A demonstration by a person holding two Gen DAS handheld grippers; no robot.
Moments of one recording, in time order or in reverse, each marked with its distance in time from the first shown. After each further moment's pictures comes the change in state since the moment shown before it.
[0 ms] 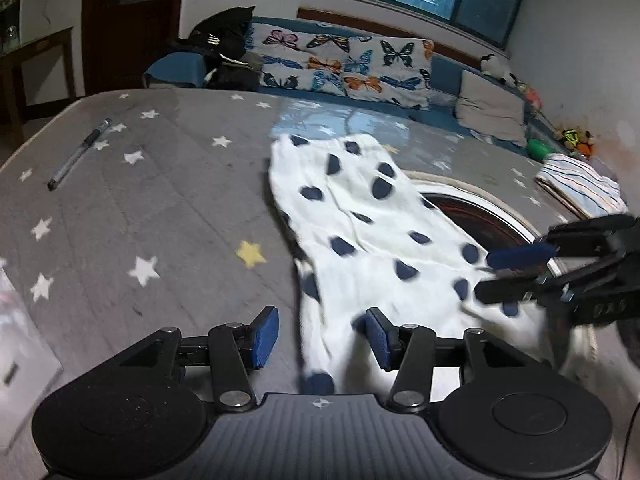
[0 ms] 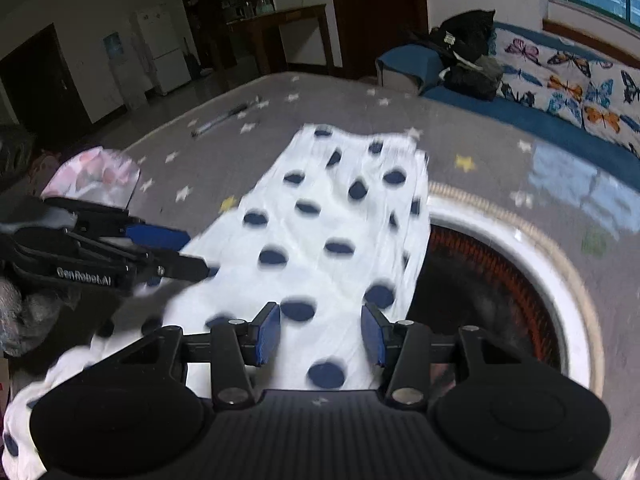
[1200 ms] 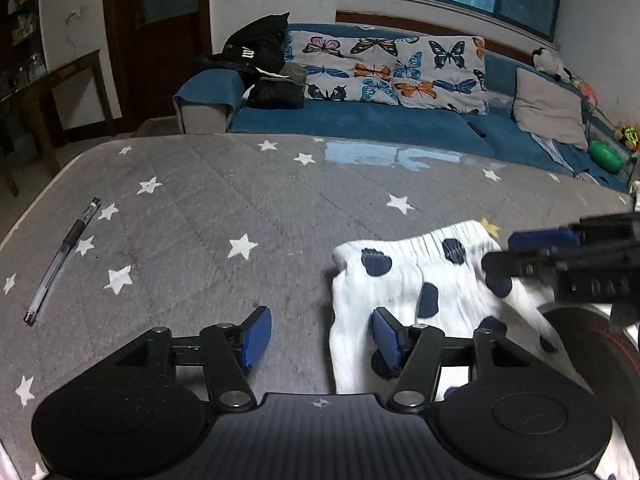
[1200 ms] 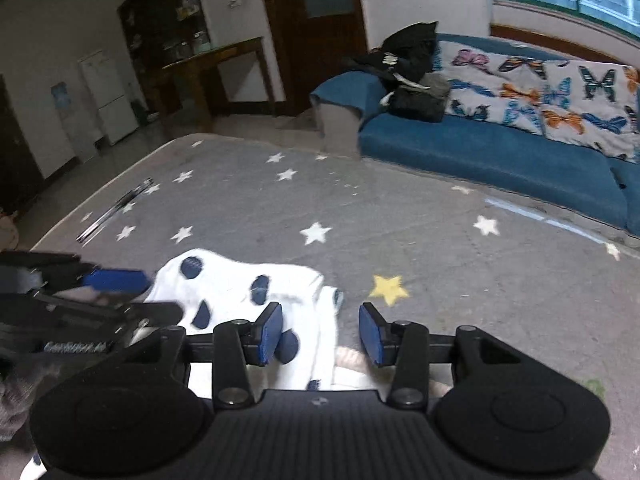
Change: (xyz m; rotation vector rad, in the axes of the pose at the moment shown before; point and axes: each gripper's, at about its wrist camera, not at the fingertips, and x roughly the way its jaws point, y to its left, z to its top) left arm 0.099 0.011 0.101 0.022 -0.008 0.175; right arm 0.087 -0.082 0.089 0.120 -0.082 -0.090
